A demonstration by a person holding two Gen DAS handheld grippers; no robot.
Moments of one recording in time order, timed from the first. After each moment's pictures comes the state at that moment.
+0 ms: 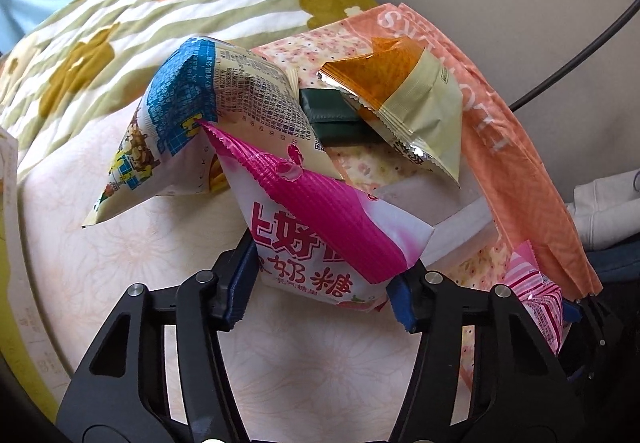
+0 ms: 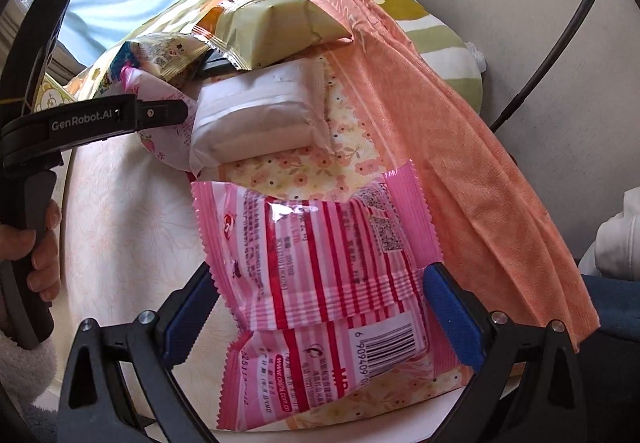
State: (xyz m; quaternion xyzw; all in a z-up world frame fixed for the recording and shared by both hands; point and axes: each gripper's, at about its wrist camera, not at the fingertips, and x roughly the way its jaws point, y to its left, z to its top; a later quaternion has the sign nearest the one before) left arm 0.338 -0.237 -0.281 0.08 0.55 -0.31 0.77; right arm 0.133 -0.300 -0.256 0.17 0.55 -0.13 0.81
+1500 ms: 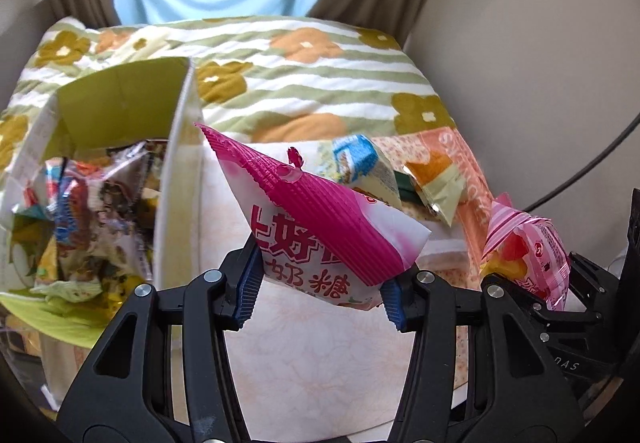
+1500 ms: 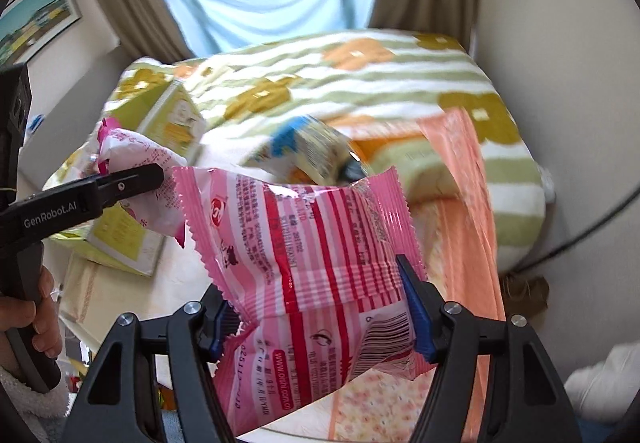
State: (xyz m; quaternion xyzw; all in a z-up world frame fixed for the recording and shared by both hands) left arm 0.260 -0.098 -0.133 -0.03 0.46 -0.14 0.88; right arm 0.165 -0.254 -0.147 0.06 0.46 0.06 0.88
